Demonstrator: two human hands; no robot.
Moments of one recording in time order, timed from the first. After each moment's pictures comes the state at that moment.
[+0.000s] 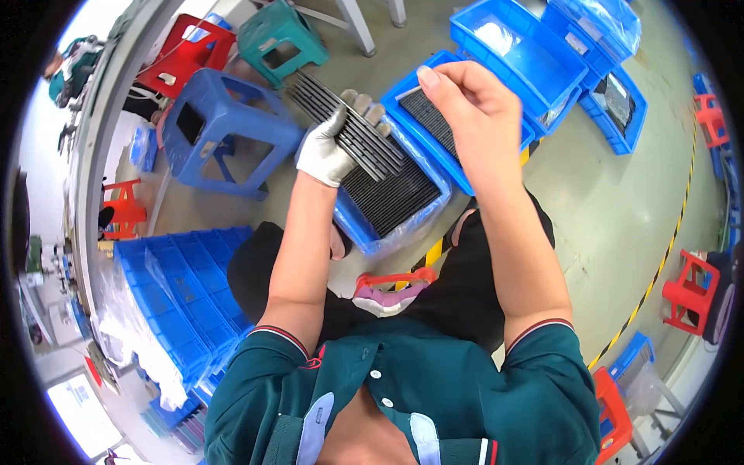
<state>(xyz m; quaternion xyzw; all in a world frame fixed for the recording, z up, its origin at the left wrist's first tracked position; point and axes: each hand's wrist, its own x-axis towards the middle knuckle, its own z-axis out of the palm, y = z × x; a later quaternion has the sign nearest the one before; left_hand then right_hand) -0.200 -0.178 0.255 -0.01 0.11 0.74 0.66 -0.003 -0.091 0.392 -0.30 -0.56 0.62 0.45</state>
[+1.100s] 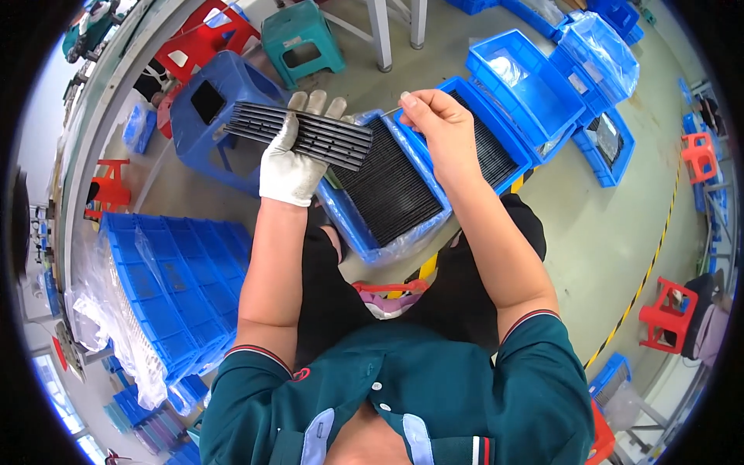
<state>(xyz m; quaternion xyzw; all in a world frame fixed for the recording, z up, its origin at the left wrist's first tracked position) -0.223 -0.262 0.341 -0.03 0.13 0.87 0.48 -0.065 -0.123 0.352 -0.25 -0.55 0.71 0.36</state>
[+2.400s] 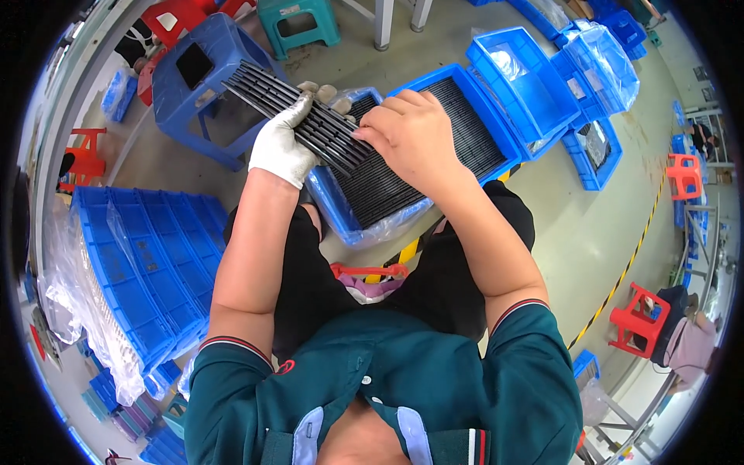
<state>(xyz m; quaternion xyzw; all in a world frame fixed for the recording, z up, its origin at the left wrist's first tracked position) -0.226 -0.268 0.335 -0.12 0.30 0.82 0.48 -0.081 -0.147 0.356 -0.04 -0.94 0.15 0.31</state>
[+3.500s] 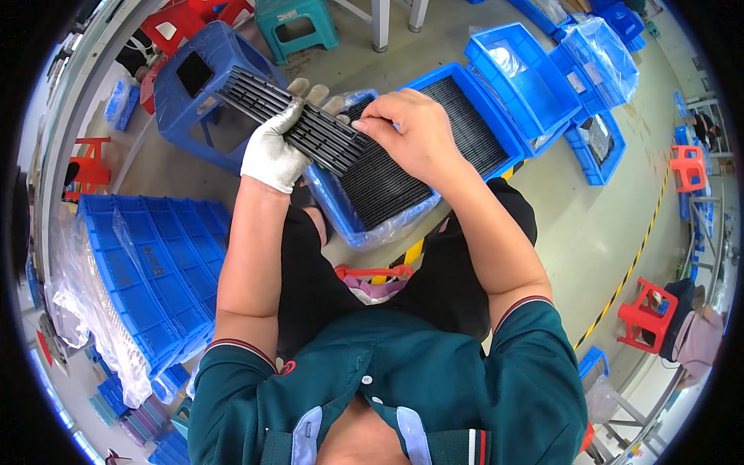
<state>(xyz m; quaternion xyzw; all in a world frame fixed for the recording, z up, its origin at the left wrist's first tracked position) -0.233 -0.278 0.338 -0.06 0.29 0.82 0.49 -0.079 -0.143 0.360 -0.13 -0.90 0.32 0.27</state>
